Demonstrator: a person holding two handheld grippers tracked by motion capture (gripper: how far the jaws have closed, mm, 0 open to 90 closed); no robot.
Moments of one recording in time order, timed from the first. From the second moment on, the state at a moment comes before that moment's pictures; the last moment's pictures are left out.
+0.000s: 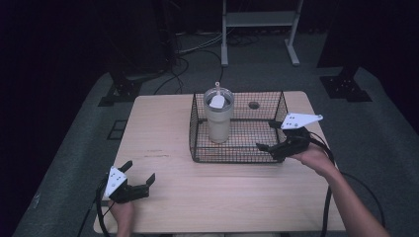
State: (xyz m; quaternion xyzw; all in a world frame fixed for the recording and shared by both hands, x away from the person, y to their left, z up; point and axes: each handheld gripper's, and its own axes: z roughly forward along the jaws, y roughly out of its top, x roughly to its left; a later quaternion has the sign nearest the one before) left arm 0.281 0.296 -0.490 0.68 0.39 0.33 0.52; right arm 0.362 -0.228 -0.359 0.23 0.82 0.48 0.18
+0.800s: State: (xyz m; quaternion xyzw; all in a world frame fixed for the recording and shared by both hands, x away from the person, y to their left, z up) left arm 0.281 0.295 -0.490 0.68 0.39 0.33 0.52; right arm 0.324 -0.255 -0.388 0.25 0.81 0.50 0.18
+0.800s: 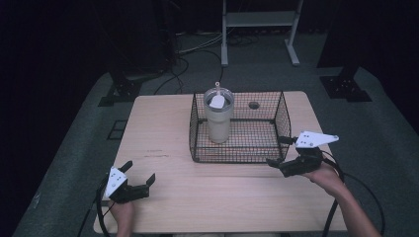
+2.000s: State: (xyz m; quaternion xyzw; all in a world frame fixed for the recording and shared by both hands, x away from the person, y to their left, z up) left arm 0.280 0.294 -0.490 0.69 0.38 0.33 0.52; right arm 0.291 -0.291 -0.440 0.29 0.79 0.51 0.19
